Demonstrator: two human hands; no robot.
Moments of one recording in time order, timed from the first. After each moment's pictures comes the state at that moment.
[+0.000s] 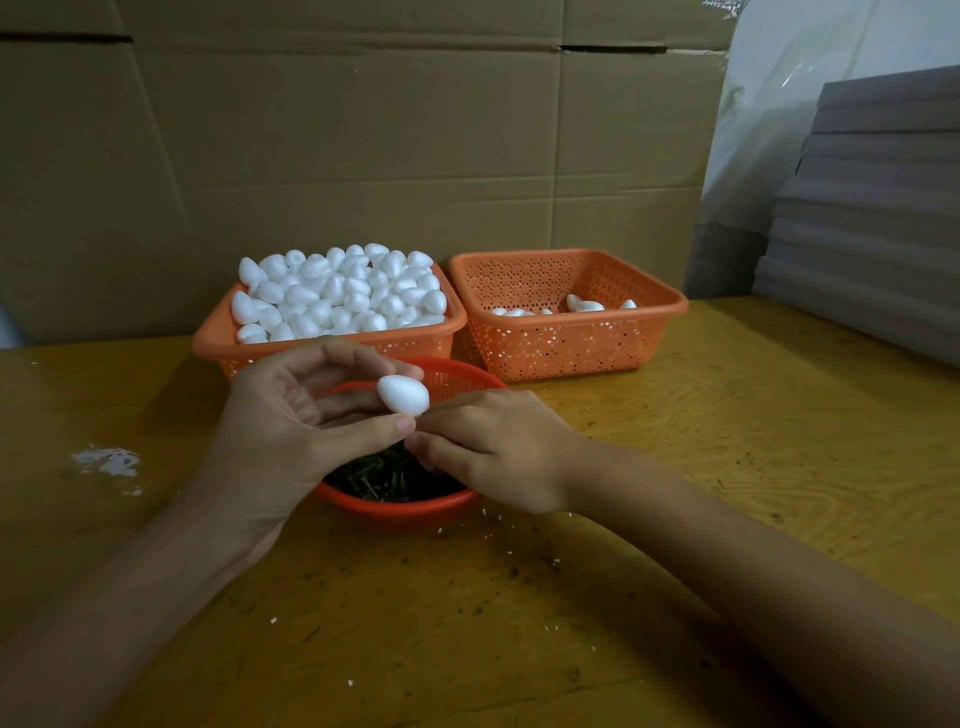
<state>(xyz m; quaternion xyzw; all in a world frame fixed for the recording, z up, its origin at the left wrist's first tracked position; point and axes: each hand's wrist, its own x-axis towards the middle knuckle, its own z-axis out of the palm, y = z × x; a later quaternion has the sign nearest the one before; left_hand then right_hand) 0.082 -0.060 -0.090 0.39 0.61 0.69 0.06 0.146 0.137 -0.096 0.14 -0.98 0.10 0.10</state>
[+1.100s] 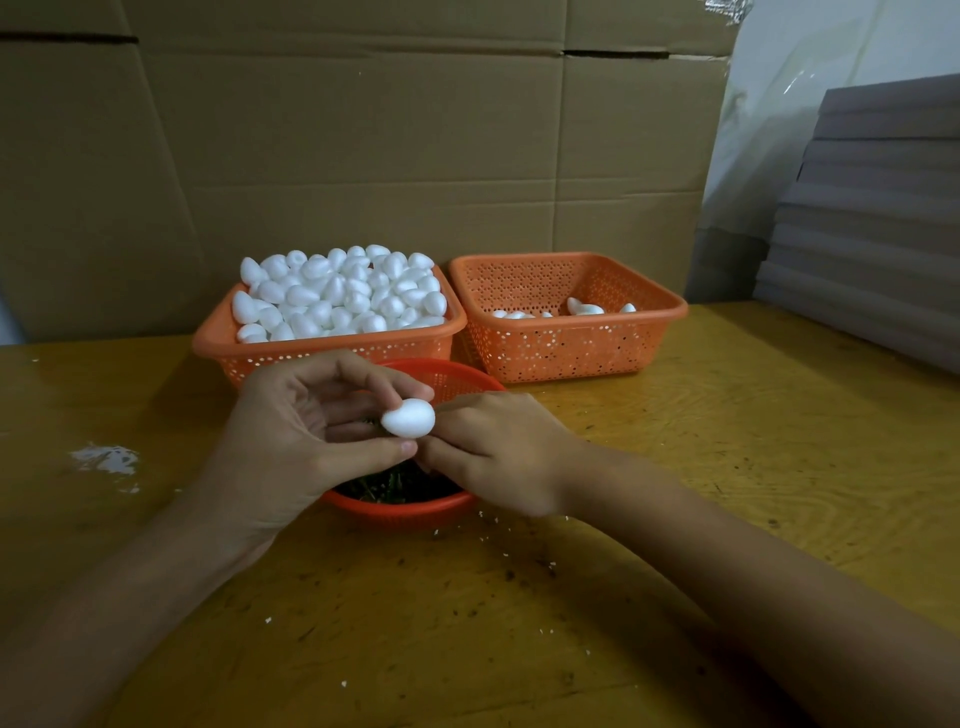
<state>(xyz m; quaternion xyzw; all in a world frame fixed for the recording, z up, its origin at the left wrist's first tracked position) 0.084 -0.059 -0.093 0.42 0.63 0.65 0.04 0.147 0.137 -0.095 0.13 -0.98 0.09 0.08</state>
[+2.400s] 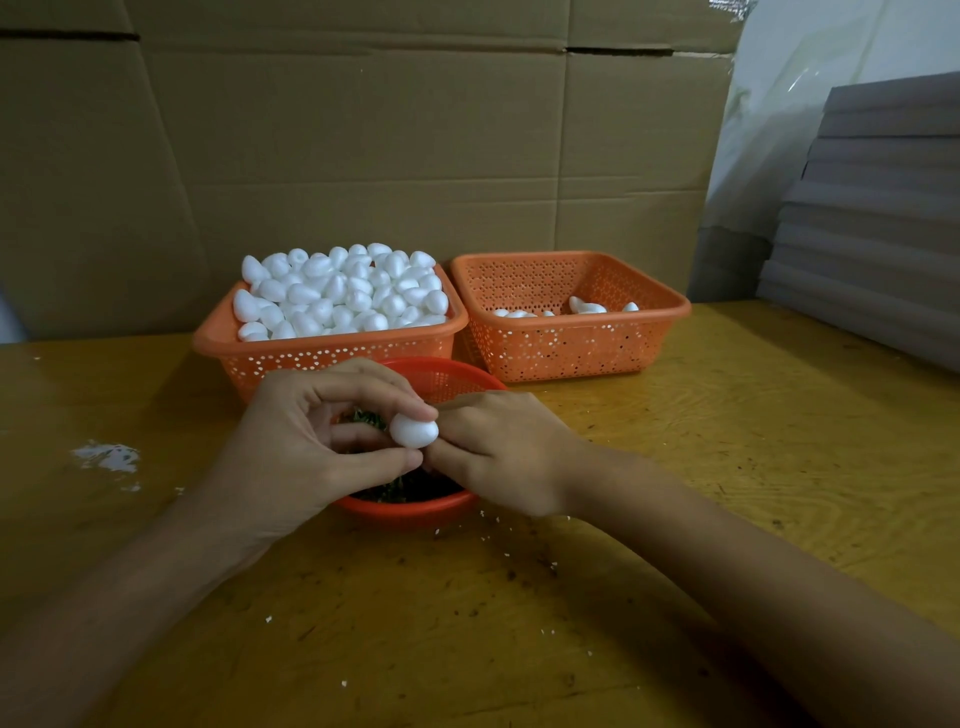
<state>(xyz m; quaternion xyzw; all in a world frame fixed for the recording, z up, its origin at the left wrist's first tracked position) 0.081 -0.059 -0.095 0.46 0.66 0.59 0.03 0.146 0.136 -0.097 0.15 -0.98 0.11 0.11</state>
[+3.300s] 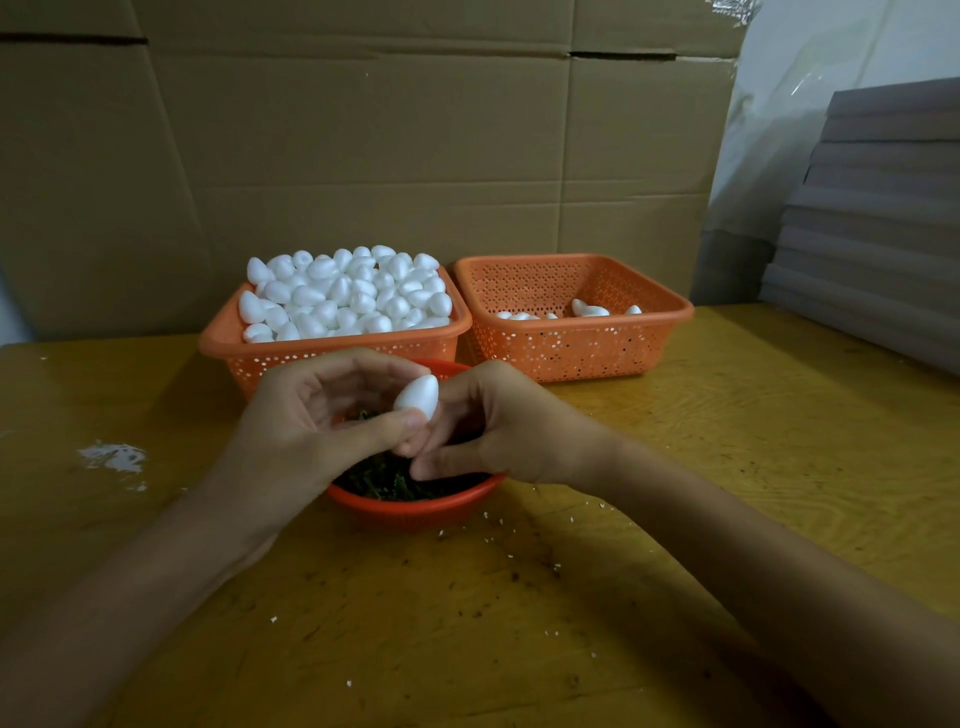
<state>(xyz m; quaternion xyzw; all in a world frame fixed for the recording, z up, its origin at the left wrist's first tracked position) 0.086 -0.060 -0.088 0.39 0.67 0.63 0.05 0.130 0.150 -0.097 0.19 -0.87 0.46 0.06</state>
